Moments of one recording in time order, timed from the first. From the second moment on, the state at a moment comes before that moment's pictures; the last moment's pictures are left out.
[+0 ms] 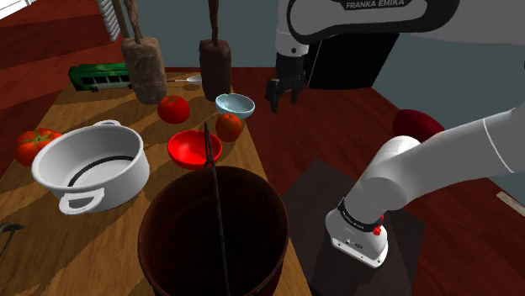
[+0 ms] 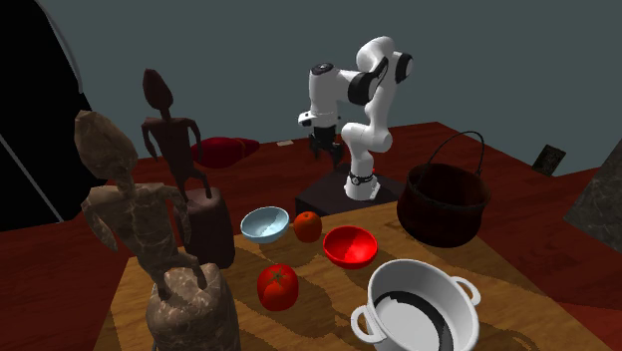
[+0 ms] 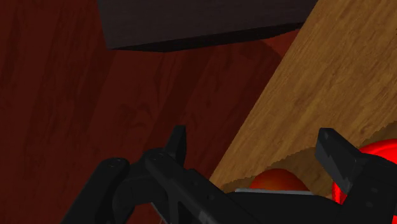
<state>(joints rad) -0.02 -0.57 0.05 -2.39 0.04 1.73 0.13</state>
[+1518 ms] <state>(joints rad) 0.00 -0.02 0.04 -2.13 0.23 2.14 0.14</state>
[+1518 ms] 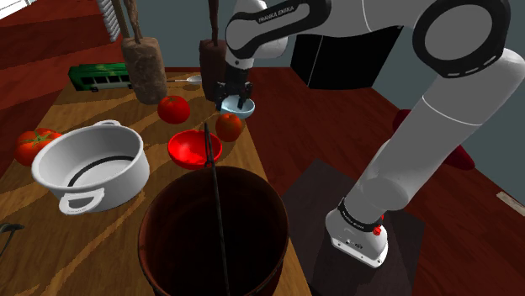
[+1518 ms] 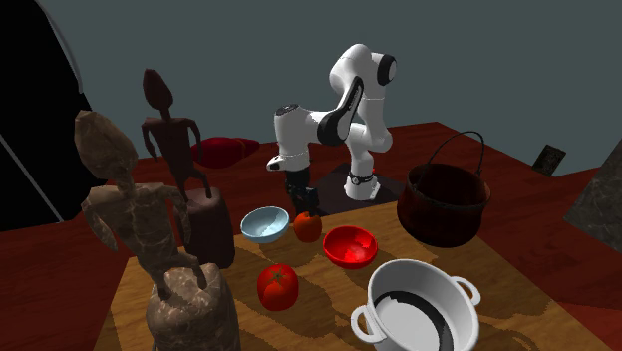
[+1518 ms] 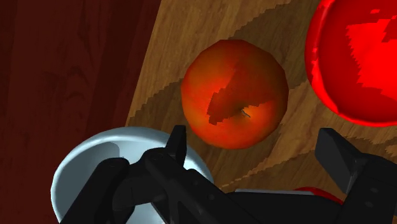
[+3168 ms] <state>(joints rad) 0.00 -0.05 0.04 -2.08 0.22 2.06 0.16</state>
